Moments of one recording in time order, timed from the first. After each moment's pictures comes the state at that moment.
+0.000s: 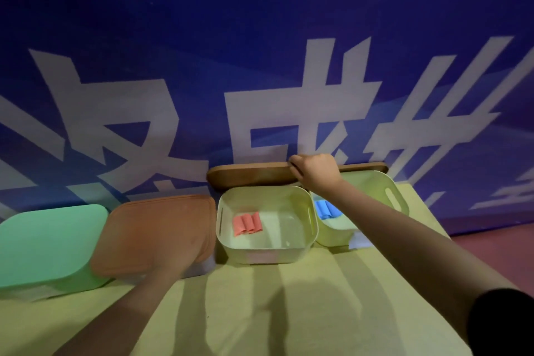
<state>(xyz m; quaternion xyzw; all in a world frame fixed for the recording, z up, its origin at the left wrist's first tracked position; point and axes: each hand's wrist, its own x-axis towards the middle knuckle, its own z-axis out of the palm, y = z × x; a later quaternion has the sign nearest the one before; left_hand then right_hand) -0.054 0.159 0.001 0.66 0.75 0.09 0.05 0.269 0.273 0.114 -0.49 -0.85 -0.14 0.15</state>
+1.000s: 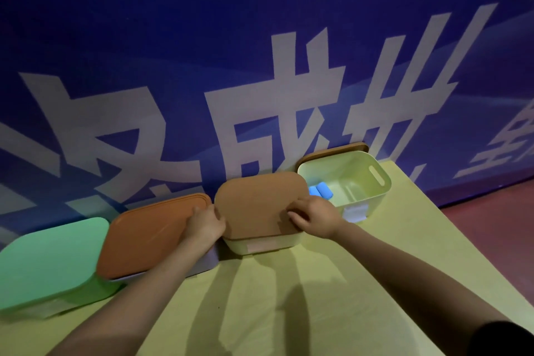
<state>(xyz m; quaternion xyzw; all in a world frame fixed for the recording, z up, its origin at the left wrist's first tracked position) 0.010 0.184 0.042 0.62 0.75 0.05 0.23 0.296 0.161 0.037 -0.52 -0.83 0.10 0.18</state>
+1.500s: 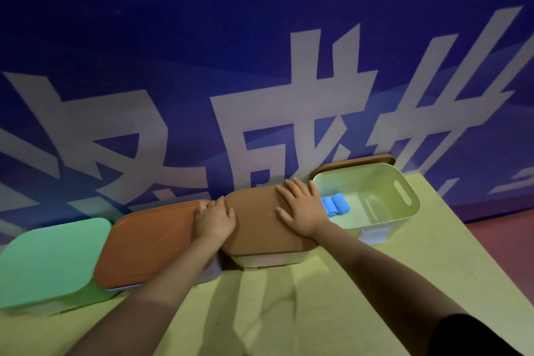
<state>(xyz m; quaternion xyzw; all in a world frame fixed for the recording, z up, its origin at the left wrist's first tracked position) 0.024 0.218 0.038 0.63 0.76 0.07 0.13 0.252 0.233 0.020 -0.57 -0.82 0.07 0.10</state>
